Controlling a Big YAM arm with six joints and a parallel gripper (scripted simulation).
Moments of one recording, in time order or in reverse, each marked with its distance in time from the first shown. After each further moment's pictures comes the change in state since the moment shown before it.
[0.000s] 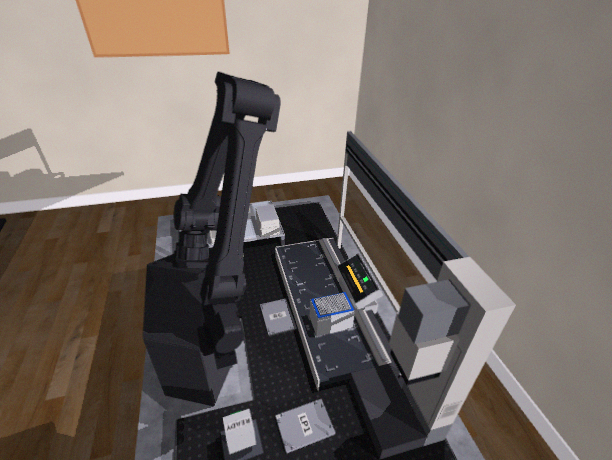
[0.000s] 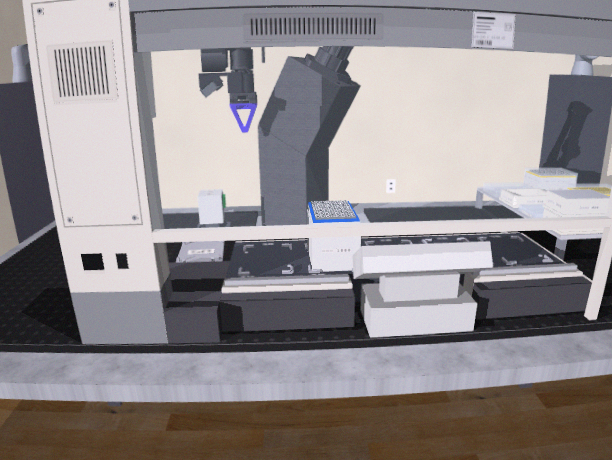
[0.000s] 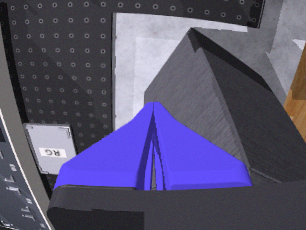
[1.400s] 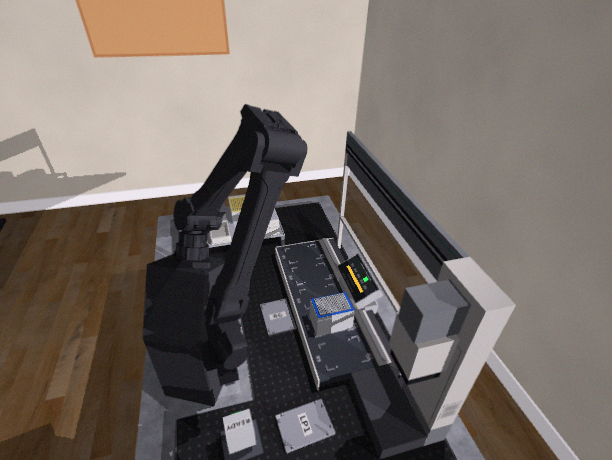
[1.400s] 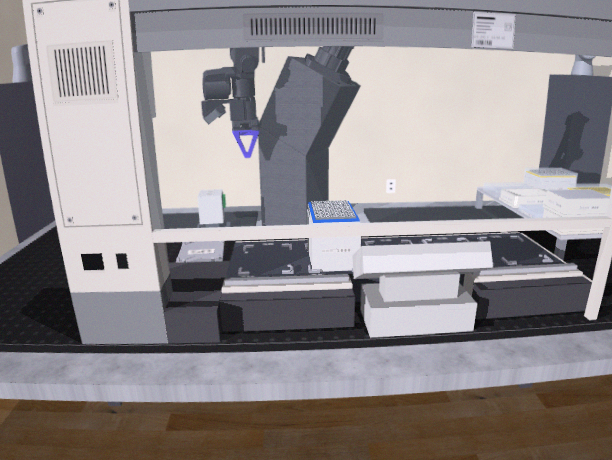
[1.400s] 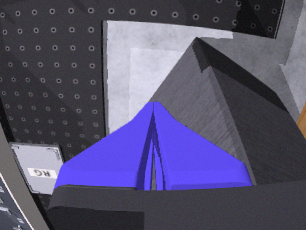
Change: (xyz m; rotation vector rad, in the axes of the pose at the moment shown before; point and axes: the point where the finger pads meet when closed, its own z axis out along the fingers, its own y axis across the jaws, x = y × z) arm 0.004 -0.002 0.066 0.003 0.012 0.001
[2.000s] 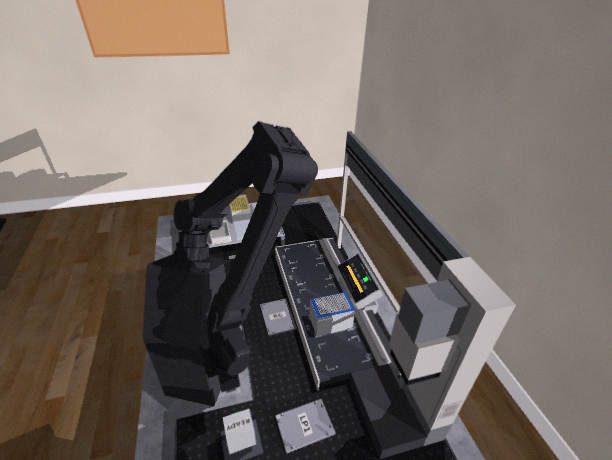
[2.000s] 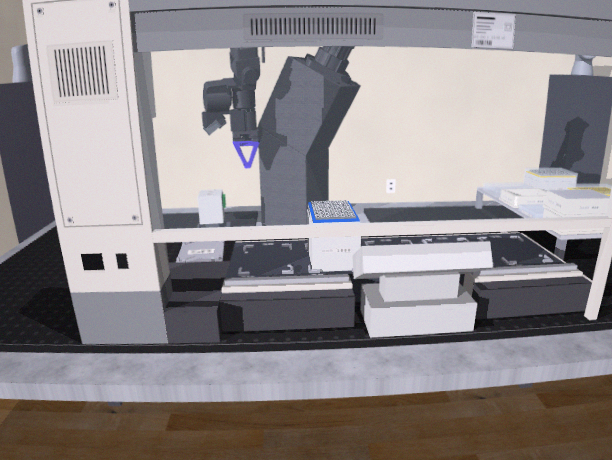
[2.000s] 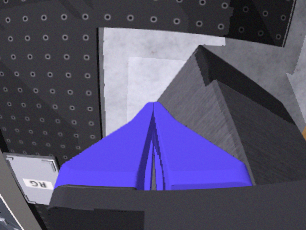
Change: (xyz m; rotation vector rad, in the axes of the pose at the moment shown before) arm -0.001 0.000 0.027 0.001 -0.001 -0.001
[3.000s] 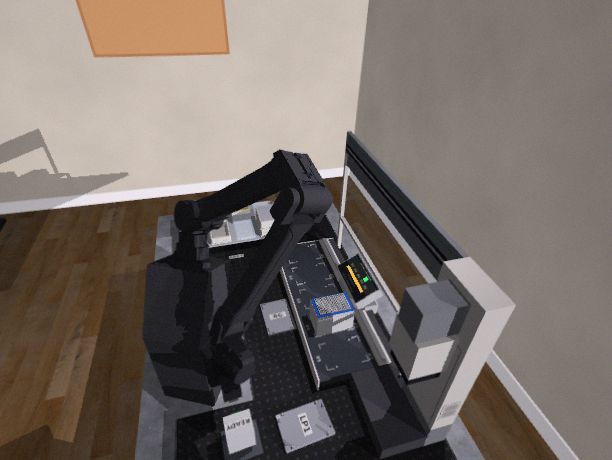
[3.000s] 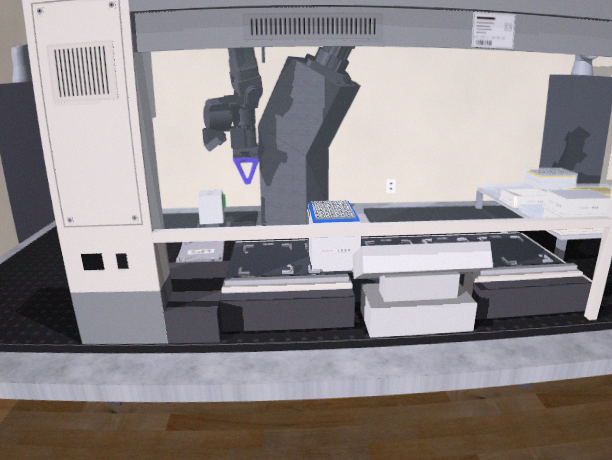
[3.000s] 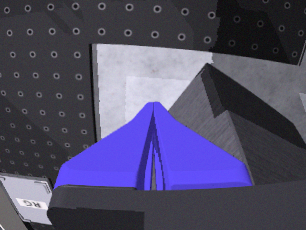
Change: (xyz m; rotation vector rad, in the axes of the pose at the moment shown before) arm -0.003 0.001 0.042 -0.002 -0.007 -0.003
